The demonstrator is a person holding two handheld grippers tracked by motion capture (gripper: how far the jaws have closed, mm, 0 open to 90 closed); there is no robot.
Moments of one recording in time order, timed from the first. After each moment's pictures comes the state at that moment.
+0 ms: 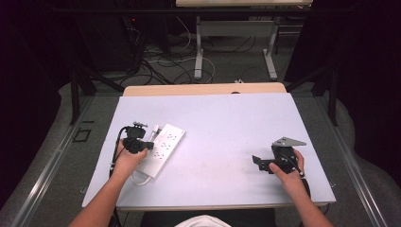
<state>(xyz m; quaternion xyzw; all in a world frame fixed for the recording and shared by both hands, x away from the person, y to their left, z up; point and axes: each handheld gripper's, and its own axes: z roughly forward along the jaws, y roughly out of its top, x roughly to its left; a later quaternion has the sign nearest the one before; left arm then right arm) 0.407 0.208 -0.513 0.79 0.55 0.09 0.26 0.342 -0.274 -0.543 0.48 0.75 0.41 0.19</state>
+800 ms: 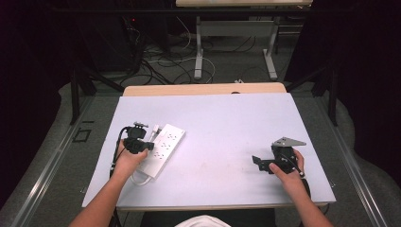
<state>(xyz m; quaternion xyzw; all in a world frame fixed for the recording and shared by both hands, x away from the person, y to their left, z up) 0.407 0.207 -0.515 0.79 0.55 0.09 0.26 0.342 -0.274 -0.543 0.48 0.75 0.41 0.19</state>
